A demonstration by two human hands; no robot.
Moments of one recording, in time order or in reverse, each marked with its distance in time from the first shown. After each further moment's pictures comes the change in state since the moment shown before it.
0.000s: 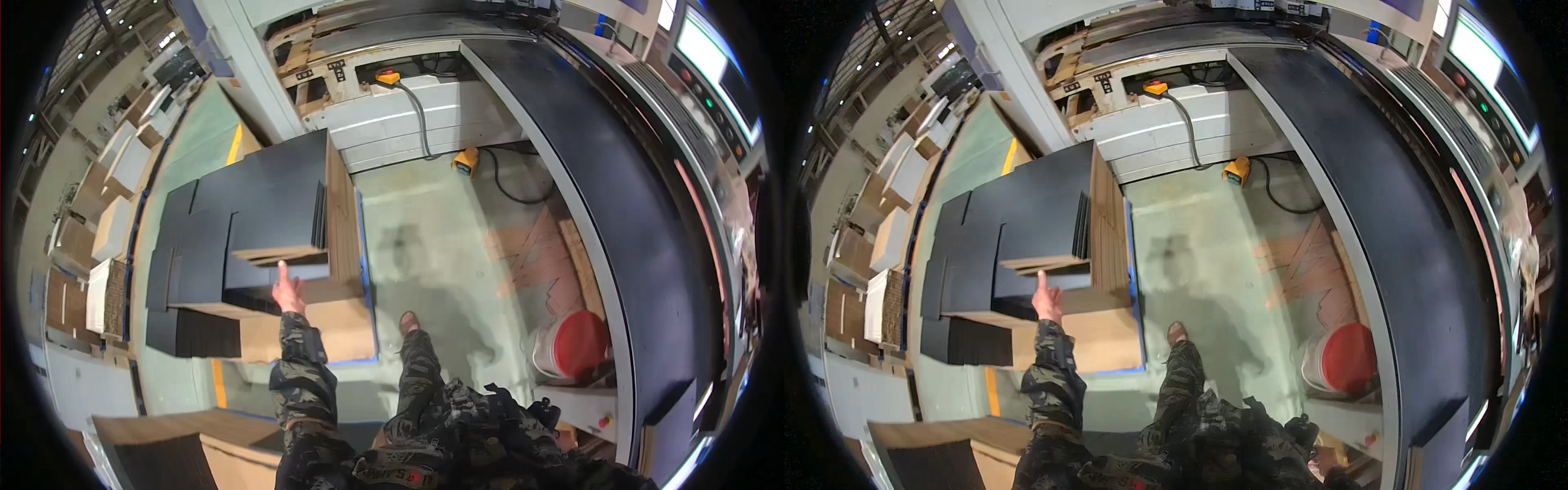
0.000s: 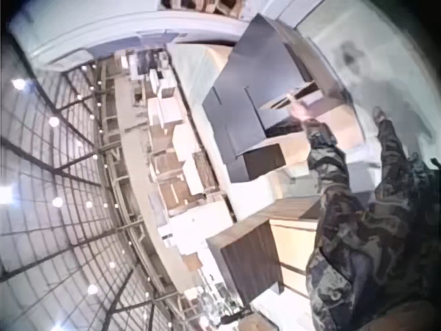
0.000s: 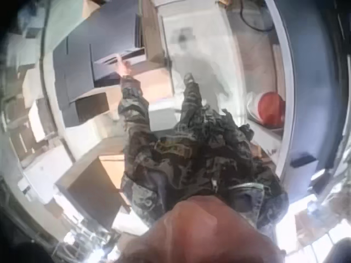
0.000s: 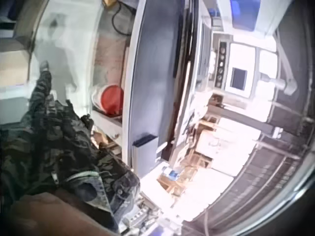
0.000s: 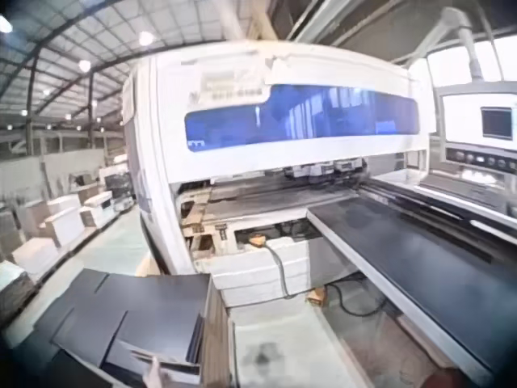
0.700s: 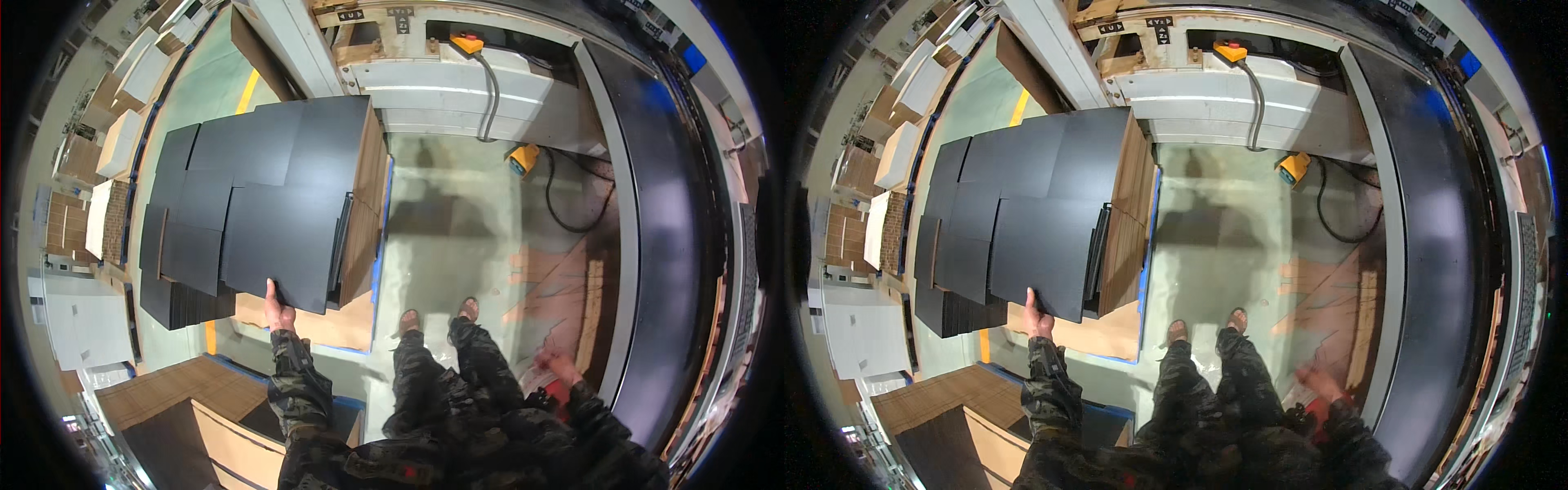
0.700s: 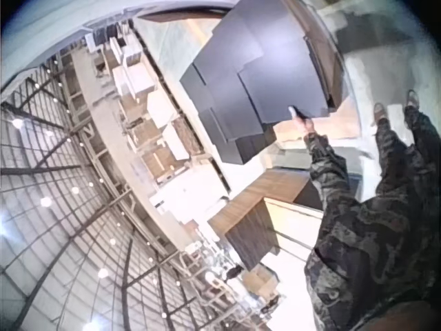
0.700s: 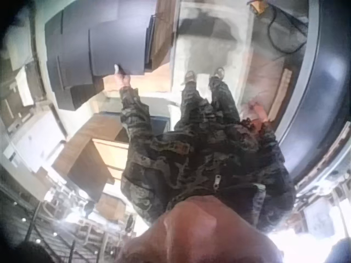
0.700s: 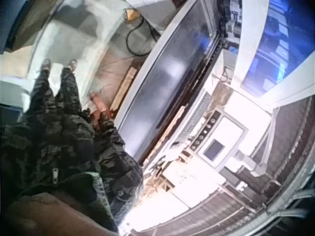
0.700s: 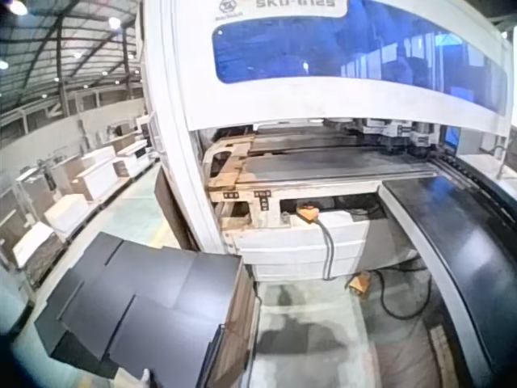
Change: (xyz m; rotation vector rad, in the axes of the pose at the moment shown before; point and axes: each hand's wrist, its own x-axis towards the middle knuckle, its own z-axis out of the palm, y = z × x) left_hand 0.078 -0.023 -0.028 -0.402 0.201 -0.226; right_hand 0.369 -0.164 -0.264 0.648 -0.319 0.236
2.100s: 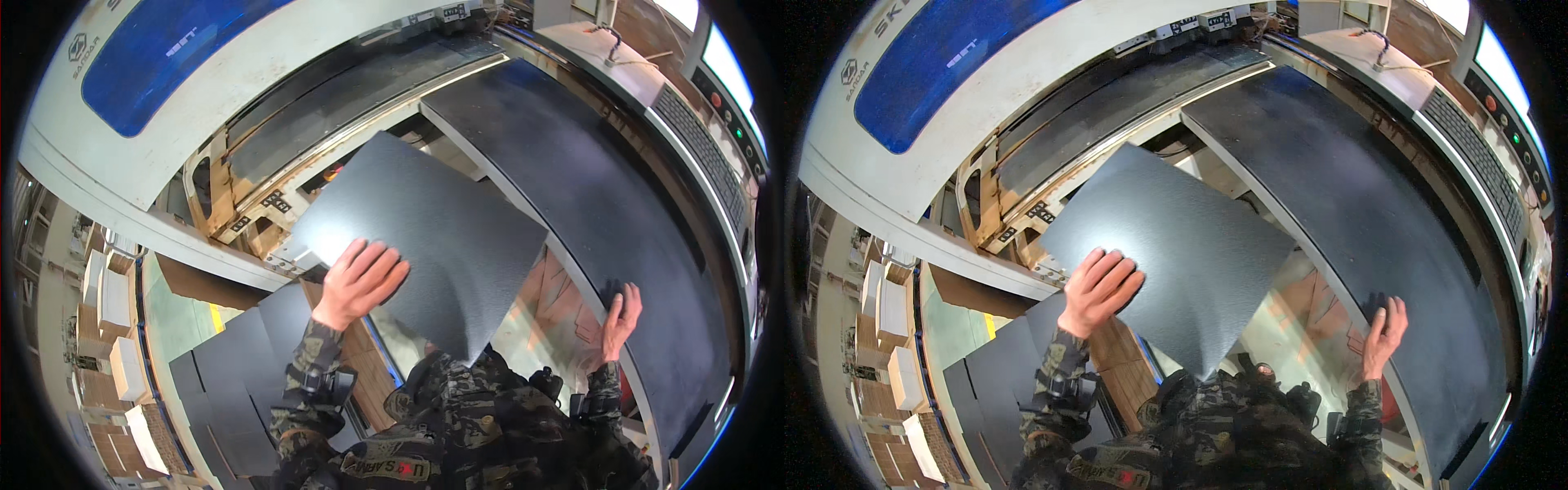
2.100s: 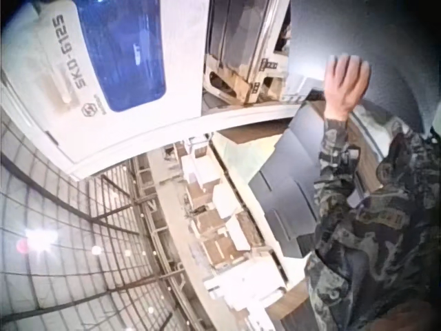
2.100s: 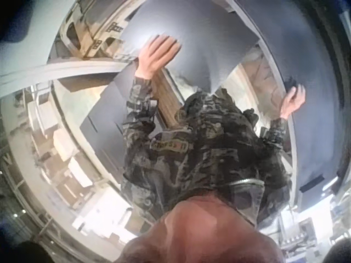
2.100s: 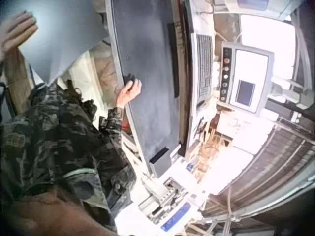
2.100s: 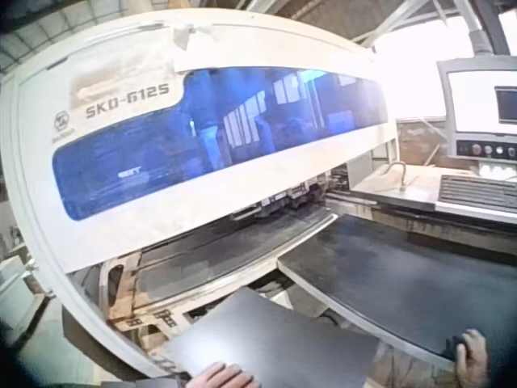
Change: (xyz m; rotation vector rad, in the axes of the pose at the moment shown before) left_hand -0.155 -0.083 0.511 0.725 -1.821 2.225; right_hand -0.023 -0.162 -0.038 -0.191 1.858 -0.490
